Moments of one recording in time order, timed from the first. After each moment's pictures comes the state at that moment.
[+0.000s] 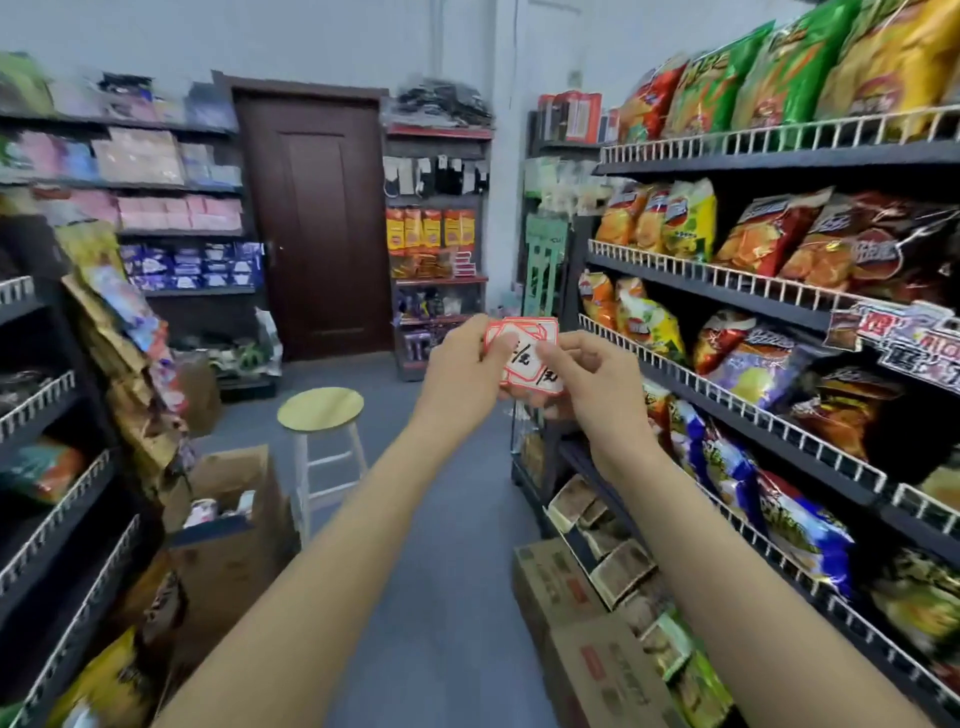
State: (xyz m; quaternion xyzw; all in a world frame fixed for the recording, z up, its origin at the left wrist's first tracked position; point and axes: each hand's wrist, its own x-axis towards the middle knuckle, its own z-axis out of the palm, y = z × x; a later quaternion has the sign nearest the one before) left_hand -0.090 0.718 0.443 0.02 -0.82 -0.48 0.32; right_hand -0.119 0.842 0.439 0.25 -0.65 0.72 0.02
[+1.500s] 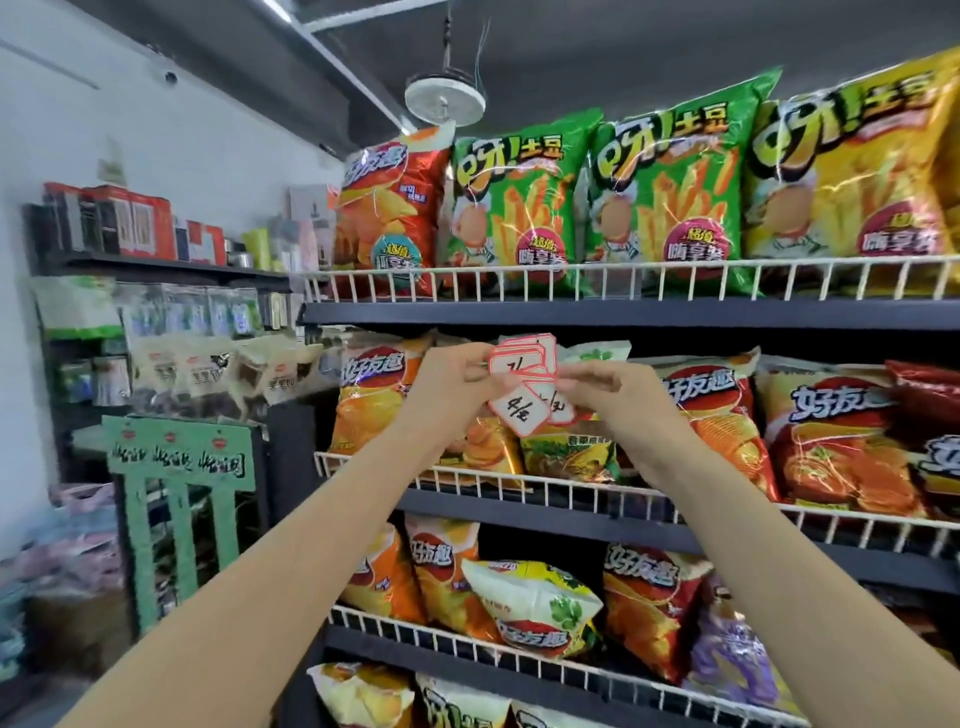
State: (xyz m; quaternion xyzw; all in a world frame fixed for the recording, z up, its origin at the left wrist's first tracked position) left_hand -0.868 0.648 0.571 -0.42 -0.67 -0.61 0.03; right_hand -0.771 0.789 0.562 -0.03 -0.75 0.57 0.34
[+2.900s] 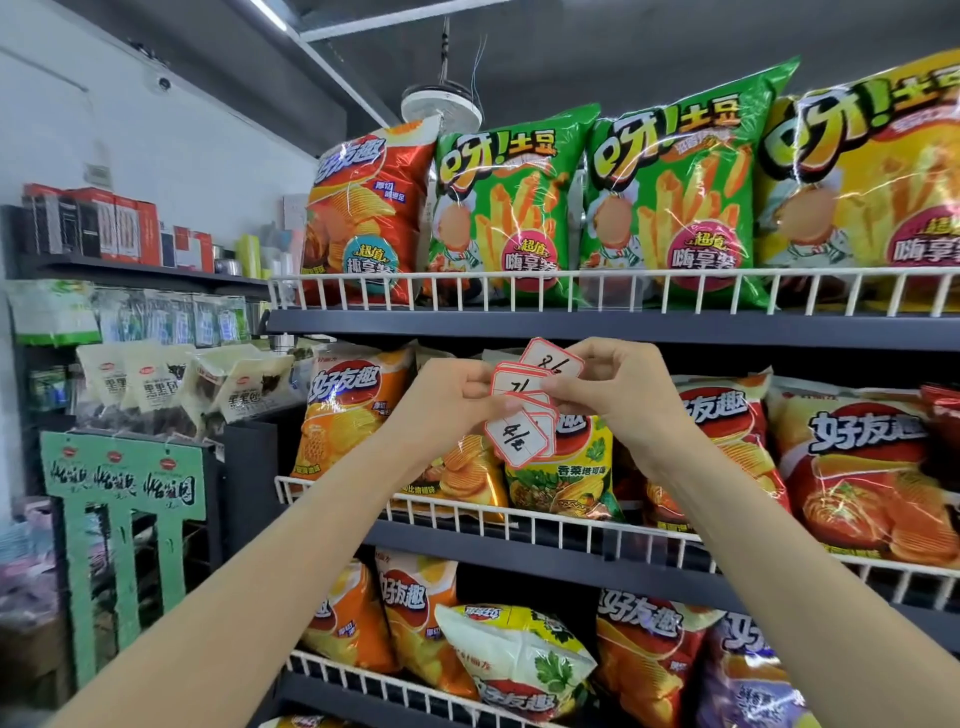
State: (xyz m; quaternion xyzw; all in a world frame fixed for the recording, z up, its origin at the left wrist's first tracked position) left_hand -0.898 0.678 0.574 -0.45 -0.67 -0.58 -0.03; right_hand -0.803 0.819 0.580 0.02 -0.77 0.51 0.39
